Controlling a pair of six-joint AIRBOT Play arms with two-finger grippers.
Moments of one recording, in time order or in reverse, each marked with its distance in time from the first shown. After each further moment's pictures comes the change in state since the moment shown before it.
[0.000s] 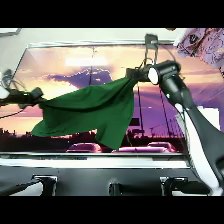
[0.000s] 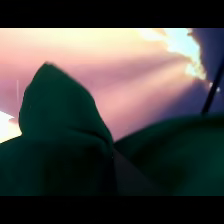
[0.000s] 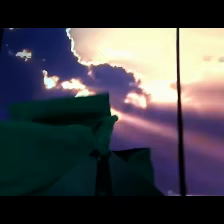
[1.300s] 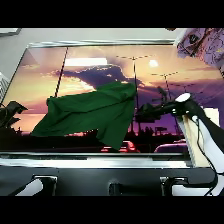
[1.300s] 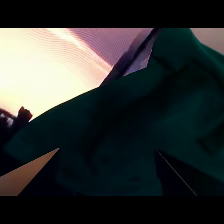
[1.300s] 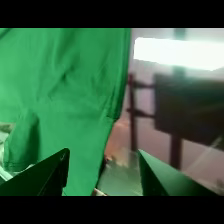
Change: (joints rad) left arm 0.381 0.200 -0.150 -0.126 -0.206 0.126; right arm -0.385 -0.002 -0.573 0.935 0.275 -0.815
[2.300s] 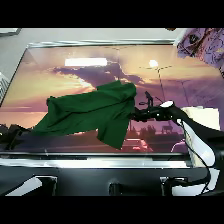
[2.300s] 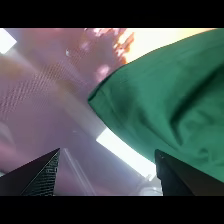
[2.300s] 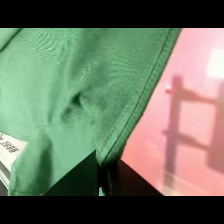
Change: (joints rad) left arm 0.331 -0.068 -0.275 -0.154 -0.022 0.346; right arm 0.127 -0.071 -0.049 0.204 -0.146 -0.140
